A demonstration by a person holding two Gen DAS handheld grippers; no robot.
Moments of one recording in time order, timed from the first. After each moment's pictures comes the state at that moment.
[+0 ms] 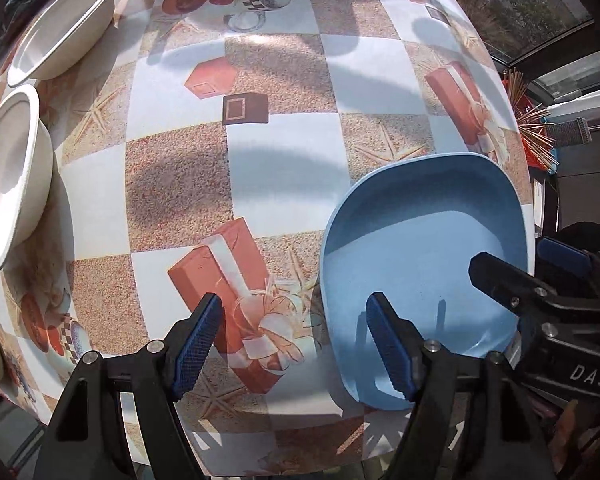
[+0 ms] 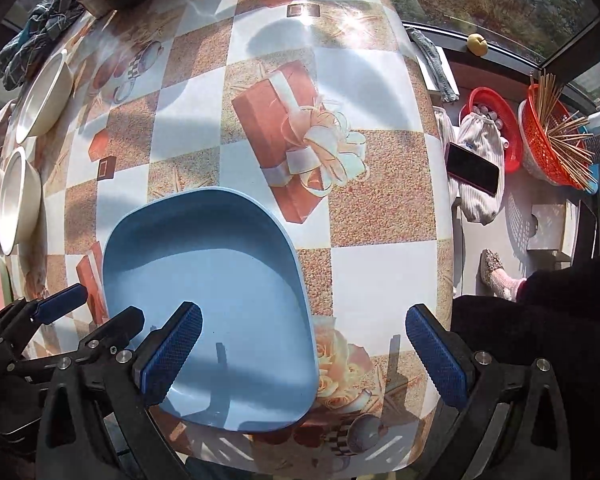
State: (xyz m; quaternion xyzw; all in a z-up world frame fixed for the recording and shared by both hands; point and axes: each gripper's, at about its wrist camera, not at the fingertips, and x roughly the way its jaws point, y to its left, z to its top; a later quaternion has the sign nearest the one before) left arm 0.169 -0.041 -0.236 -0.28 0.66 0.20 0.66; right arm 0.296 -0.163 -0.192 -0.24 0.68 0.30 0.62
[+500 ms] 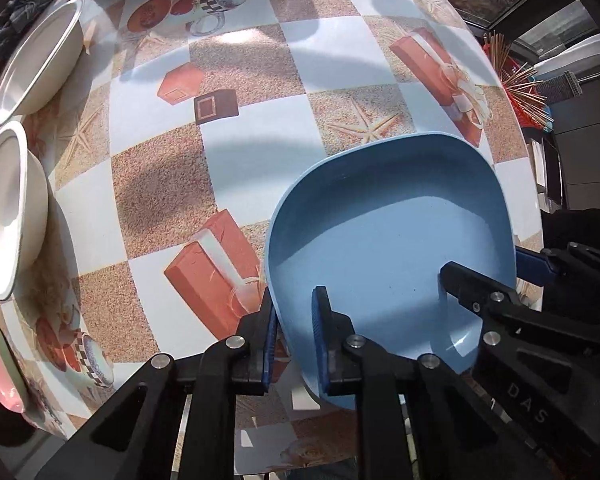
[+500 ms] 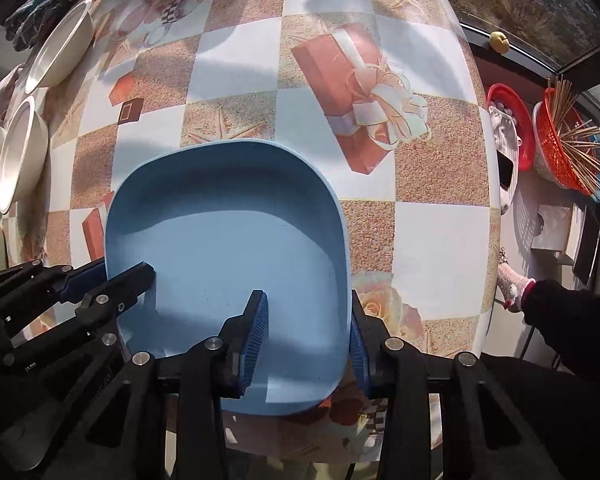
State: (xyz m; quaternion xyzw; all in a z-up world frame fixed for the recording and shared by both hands) left arm 0.177 -0.064 -0.234 -0.22 0.69 0.17 0.67; right arm 0.247 -0.155 -0.195 -0.26 0.69 0.31 0.60
